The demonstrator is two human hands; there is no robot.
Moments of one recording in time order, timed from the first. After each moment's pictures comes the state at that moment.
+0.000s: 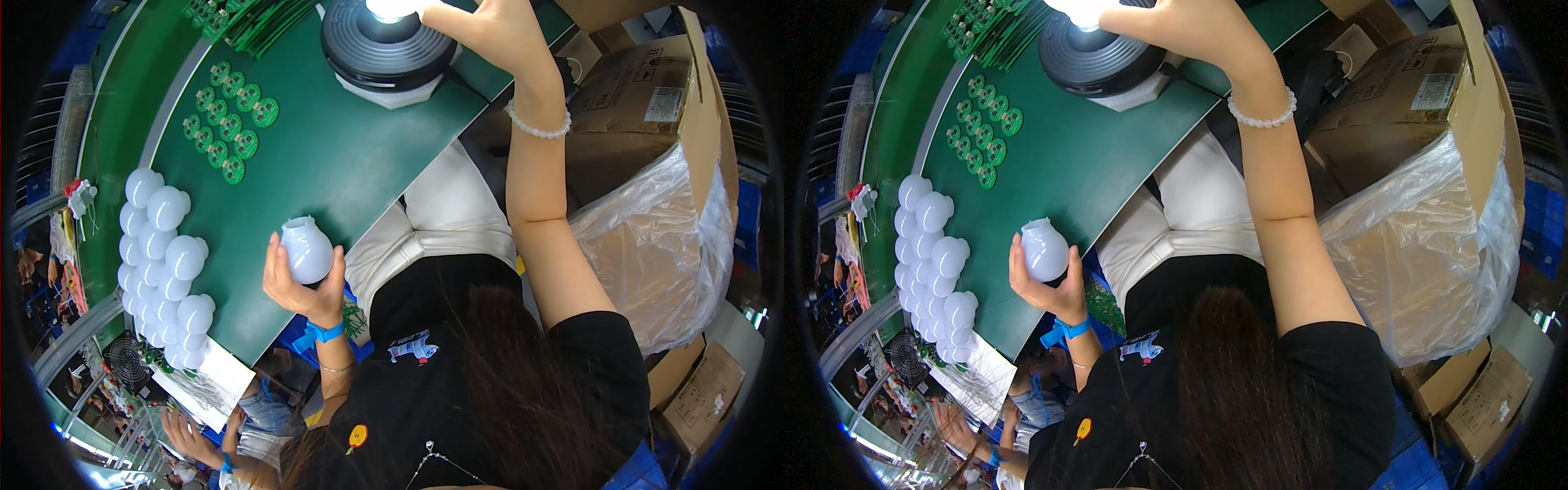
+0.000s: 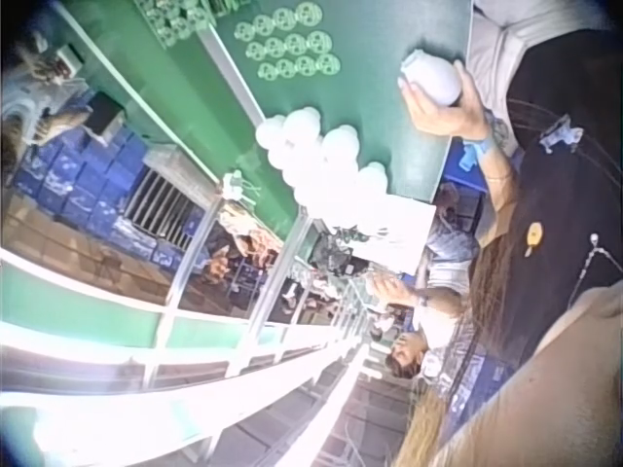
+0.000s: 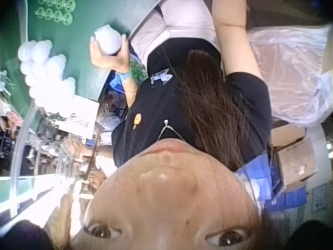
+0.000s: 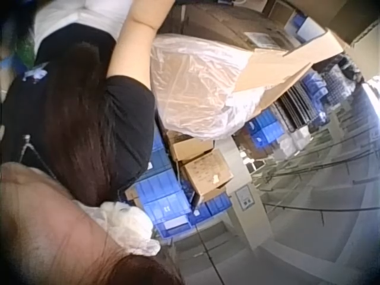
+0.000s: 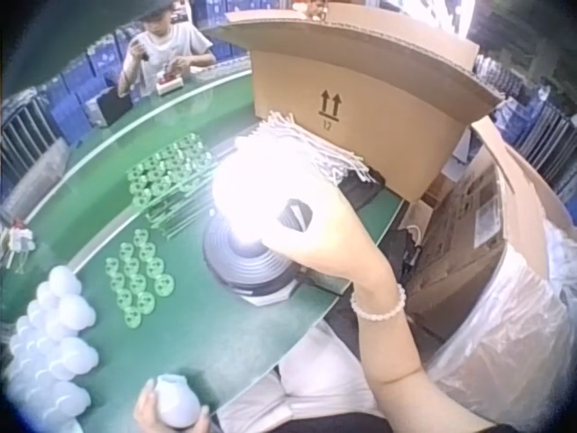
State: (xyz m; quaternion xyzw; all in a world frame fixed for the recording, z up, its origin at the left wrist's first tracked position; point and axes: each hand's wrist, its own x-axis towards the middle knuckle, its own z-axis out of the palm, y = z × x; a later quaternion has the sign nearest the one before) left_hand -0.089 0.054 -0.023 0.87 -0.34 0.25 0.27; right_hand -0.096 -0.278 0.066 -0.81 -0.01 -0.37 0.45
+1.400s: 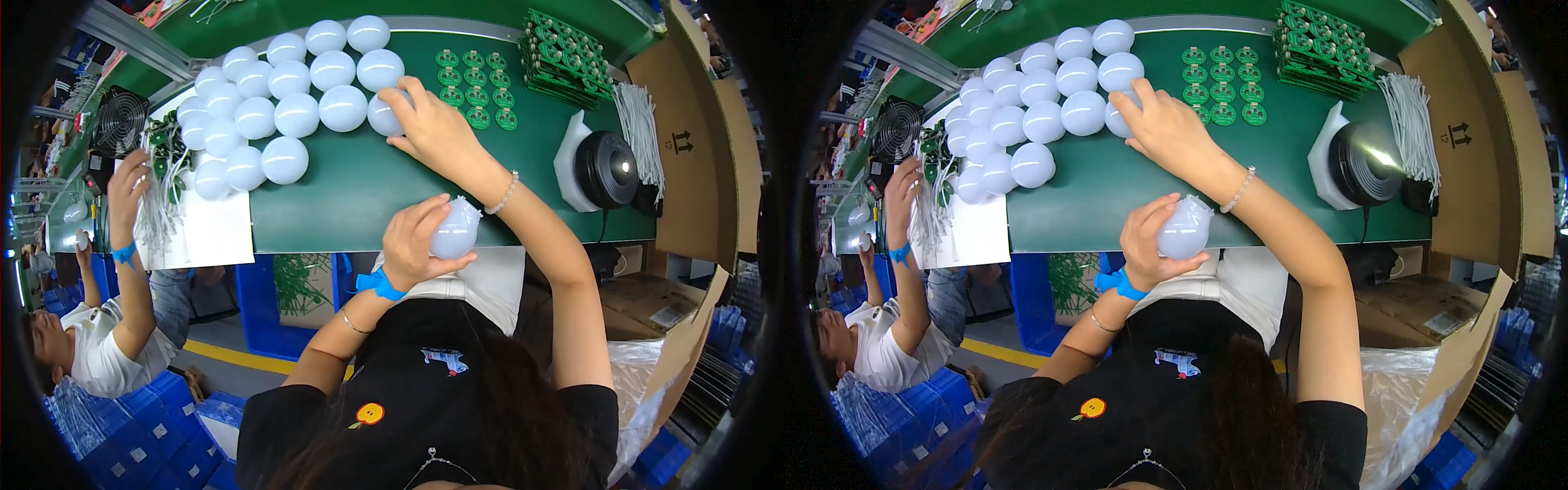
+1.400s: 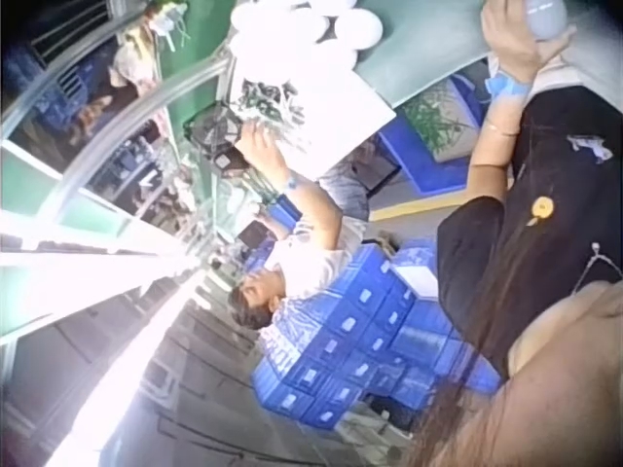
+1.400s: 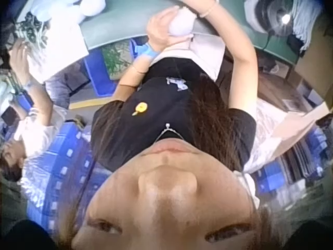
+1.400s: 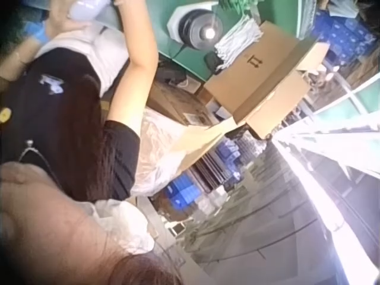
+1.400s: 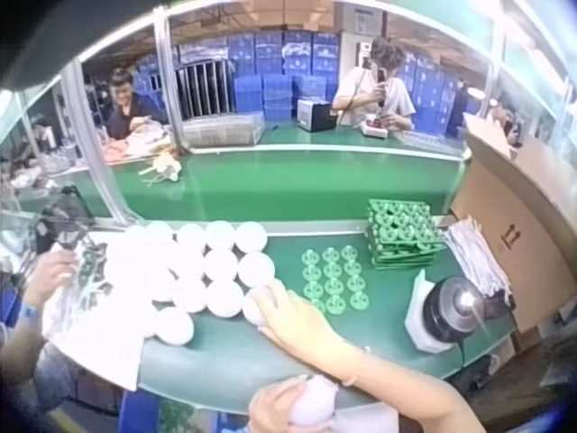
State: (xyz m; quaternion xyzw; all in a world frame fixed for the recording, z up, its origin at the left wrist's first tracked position) left_hand -0.086 0.076 -0.028 0.78 -0.31 0.29 0.45; right_hand 0.028 -0.034 0.018 -0.91 -0.30 -0.20 0.19
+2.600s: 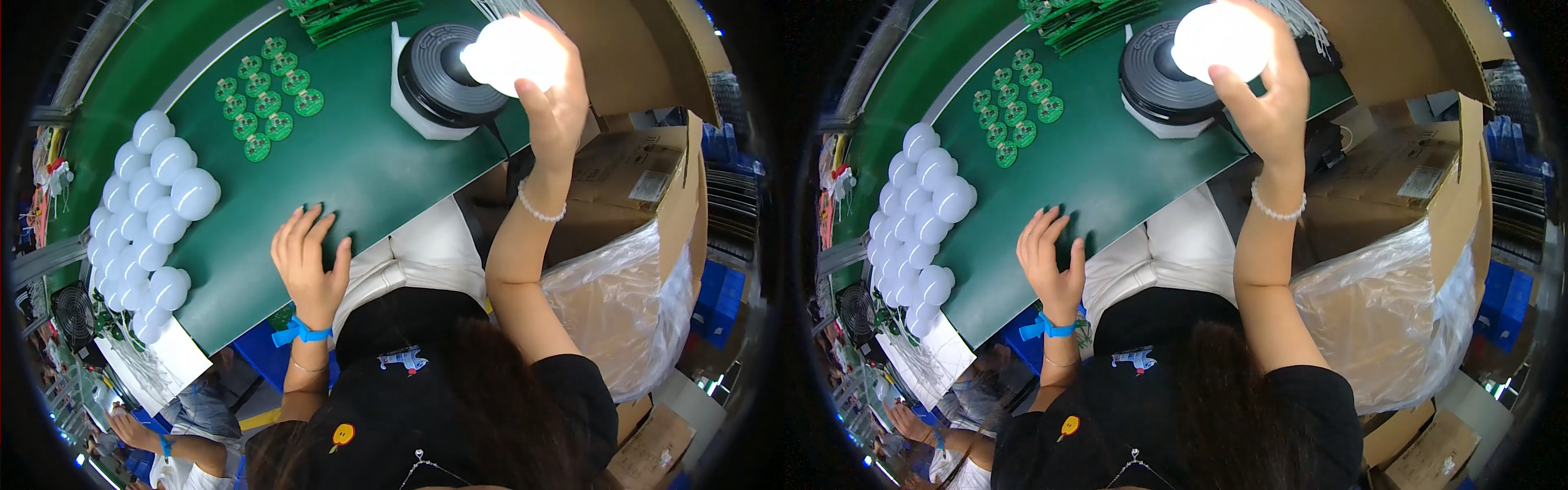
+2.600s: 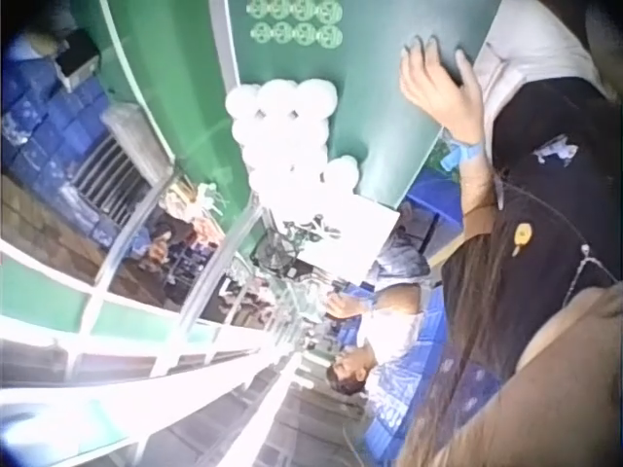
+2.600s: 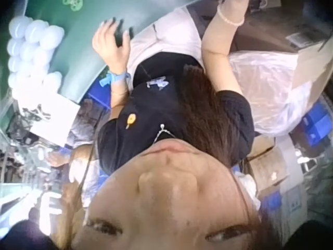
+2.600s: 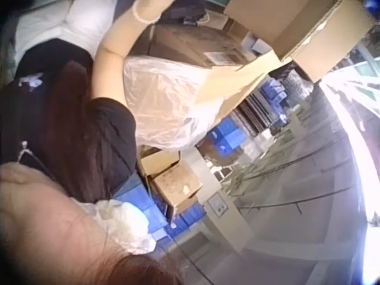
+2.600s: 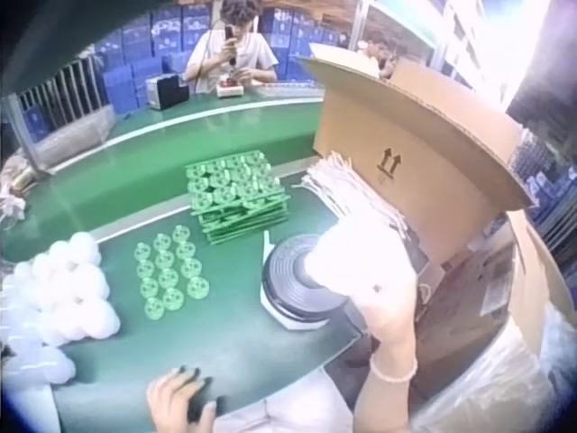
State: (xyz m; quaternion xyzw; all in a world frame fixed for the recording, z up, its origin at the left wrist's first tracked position) left_hand -0.083 0.035 -0.005 0.88 -0.34 0.08 0.32; right_hand -0.098 -0.253 0.069 -0.80 0.02 -0.42 0.43
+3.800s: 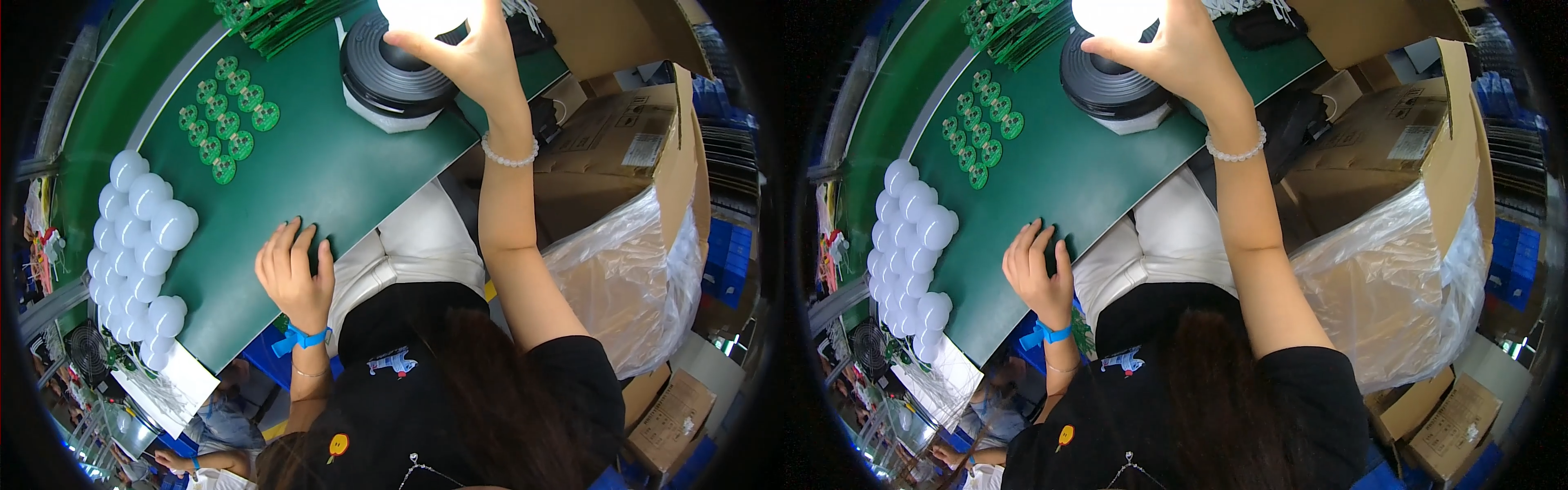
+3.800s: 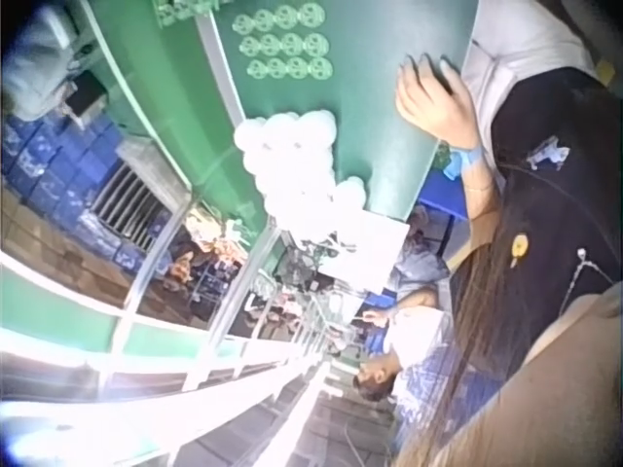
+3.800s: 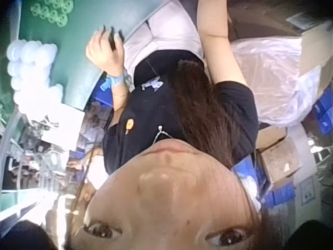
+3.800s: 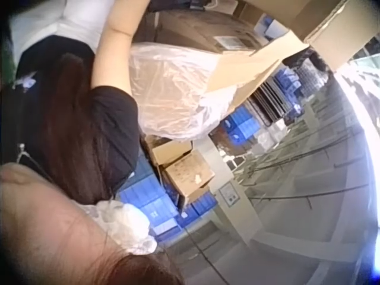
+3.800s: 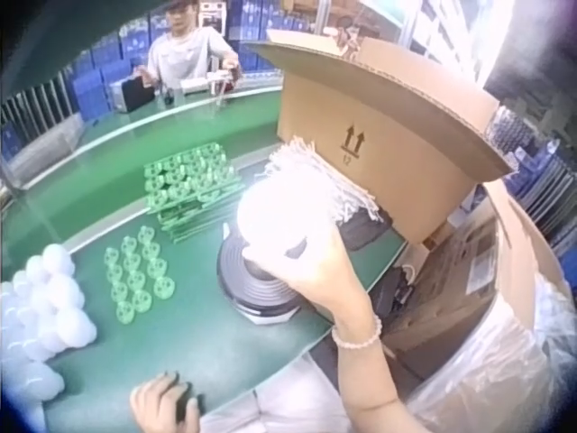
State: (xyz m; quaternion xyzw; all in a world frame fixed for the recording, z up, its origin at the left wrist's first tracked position) left_hand -0.087 0.024 -0.010 0.89 -0.36 0.14 0.24; right_hand -0.071 -0.262 0.067 -0.79 -0.04 -0.43 0.43
